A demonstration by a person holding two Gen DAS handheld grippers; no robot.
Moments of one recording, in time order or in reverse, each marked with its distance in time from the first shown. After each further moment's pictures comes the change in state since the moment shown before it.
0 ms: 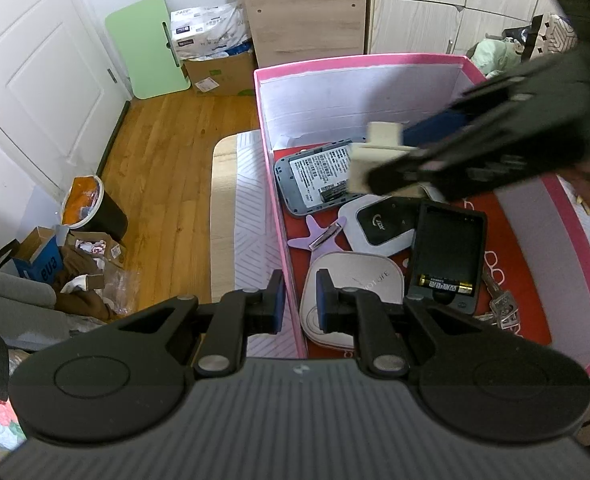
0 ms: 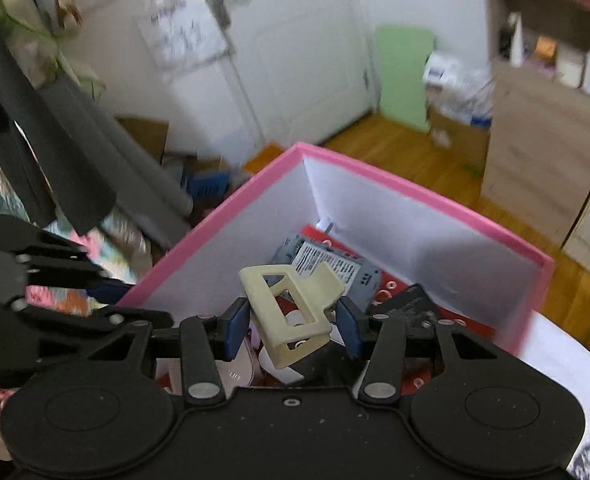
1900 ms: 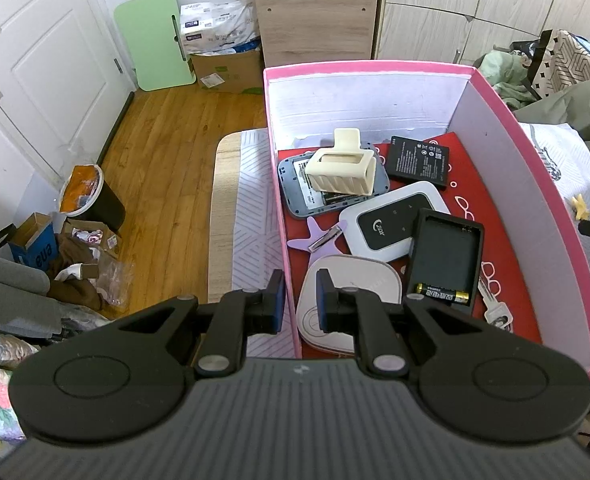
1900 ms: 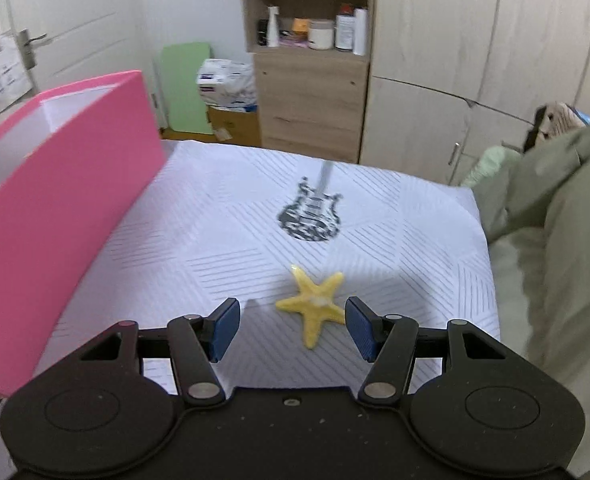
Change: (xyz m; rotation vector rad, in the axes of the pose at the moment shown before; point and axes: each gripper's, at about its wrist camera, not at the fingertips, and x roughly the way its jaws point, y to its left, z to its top) left arm -0.001 0.003 0.001 -0.051 -0.001 -0.006; right arm -0.110 -0.106 -0.202 0.284 -0.137 -0.550
